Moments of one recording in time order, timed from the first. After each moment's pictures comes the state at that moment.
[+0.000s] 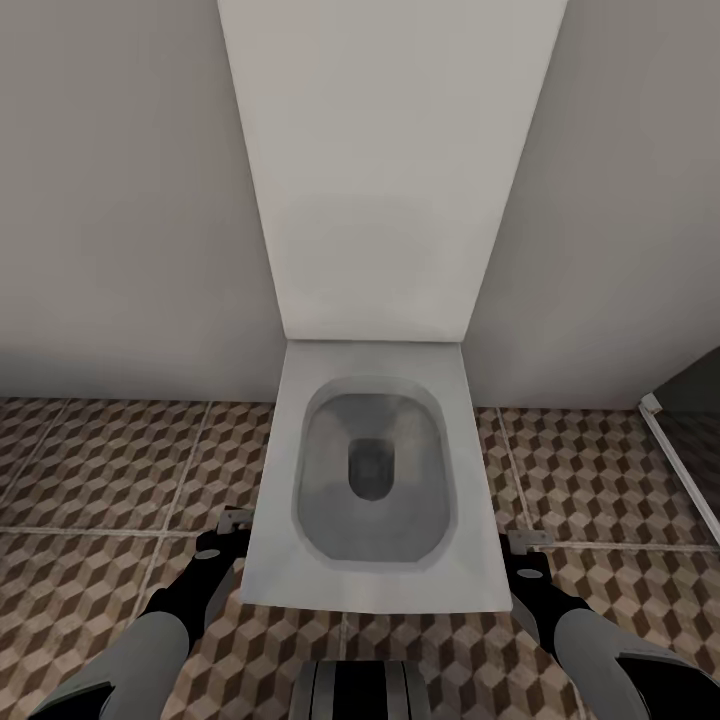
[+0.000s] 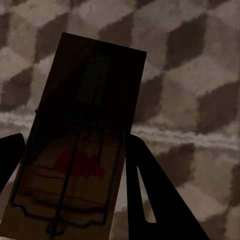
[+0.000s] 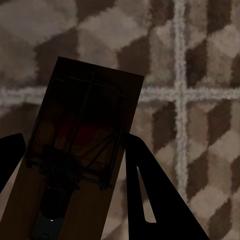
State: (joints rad) left arm -0.72 -0.03 0.28 -0.38 -0.27 0.05 0.11; right arm -0.78 -0.07 -0.08 -0.10 0.14 -0.07 -0.26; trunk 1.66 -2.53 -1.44
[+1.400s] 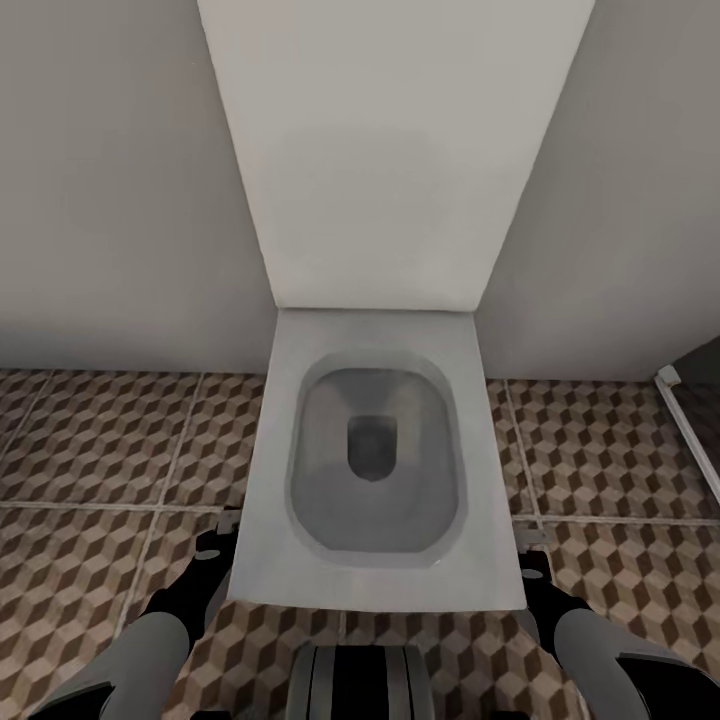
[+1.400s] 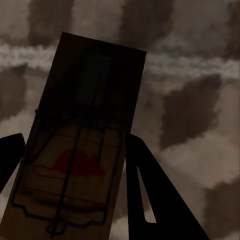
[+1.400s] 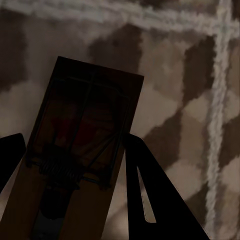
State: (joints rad) left arm -0.72 -0.03 0.28 -0.38 -0.27 0.05 0.12; right arm -0.78 -0.07 -0.08 -0.10 0.14 -0.08 -0.26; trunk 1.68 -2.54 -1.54
